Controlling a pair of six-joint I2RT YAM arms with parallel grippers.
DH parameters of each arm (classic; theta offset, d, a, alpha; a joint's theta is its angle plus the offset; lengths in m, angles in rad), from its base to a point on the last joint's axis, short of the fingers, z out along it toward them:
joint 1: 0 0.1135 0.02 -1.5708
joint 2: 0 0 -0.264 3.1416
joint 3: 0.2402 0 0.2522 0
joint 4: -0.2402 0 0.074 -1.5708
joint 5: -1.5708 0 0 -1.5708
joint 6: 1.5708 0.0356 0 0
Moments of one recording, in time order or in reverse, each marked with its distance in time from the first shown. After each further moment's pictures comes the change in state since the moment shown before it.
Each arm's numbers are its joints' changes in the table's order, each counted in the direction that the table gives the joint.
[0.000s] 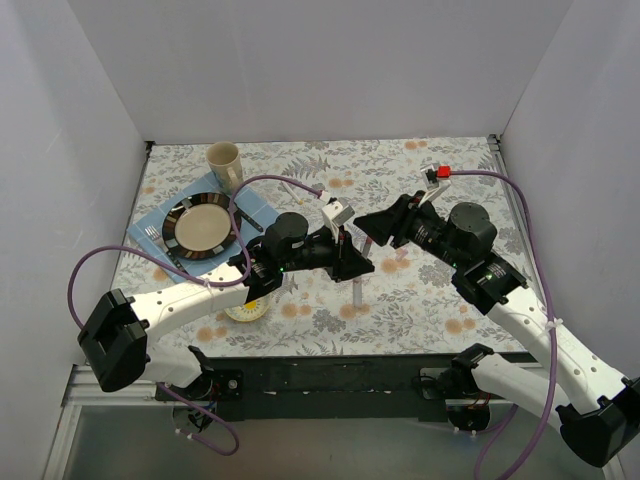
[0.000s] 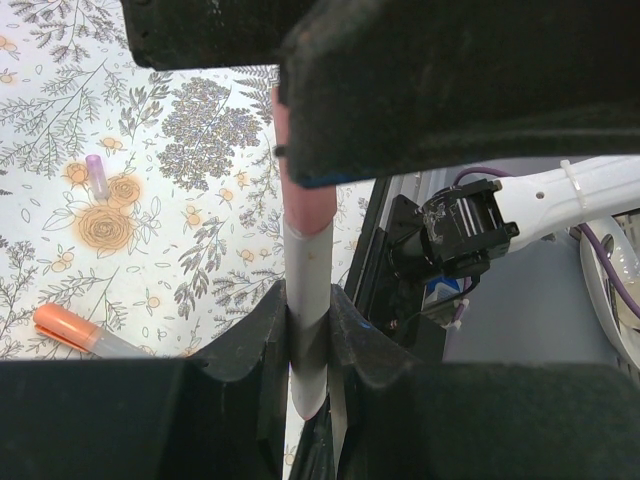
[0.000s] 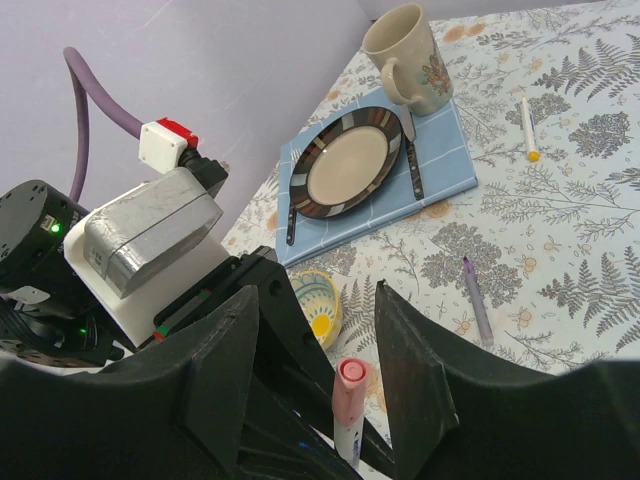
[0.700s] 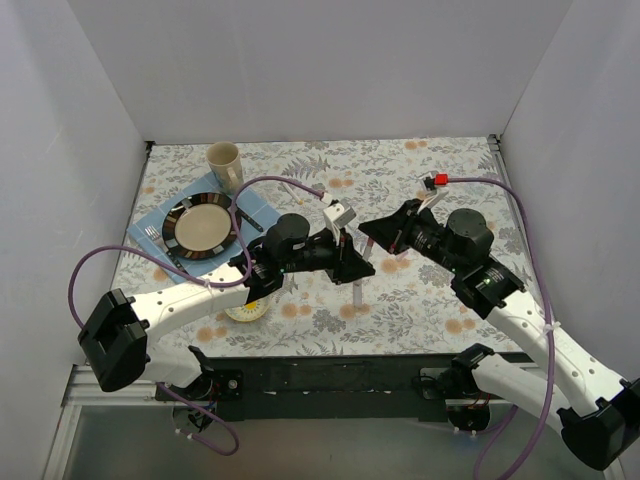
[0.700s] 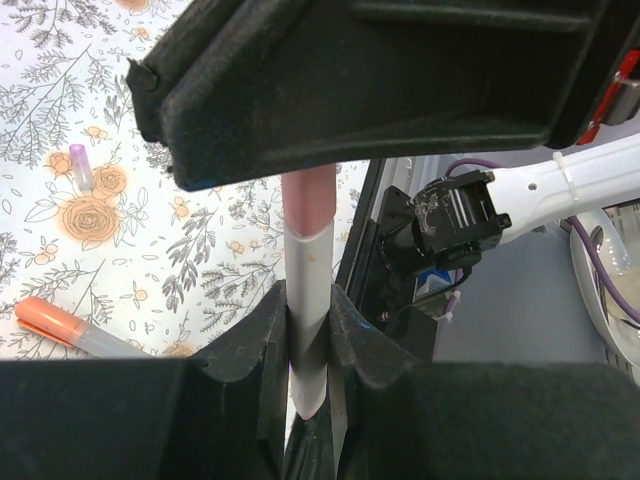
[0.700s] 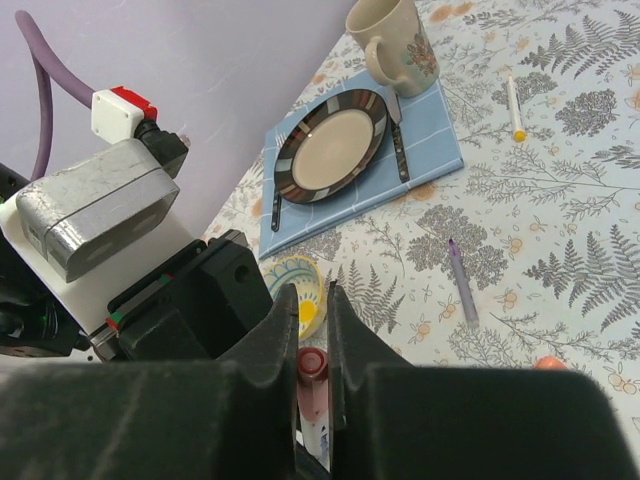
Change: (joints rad) left arm -0.001 0.000 0.000 -0.001 -0.002 -0.010; right arm 0.000 -0.016 -0.053 0.000 0.001 -0.021
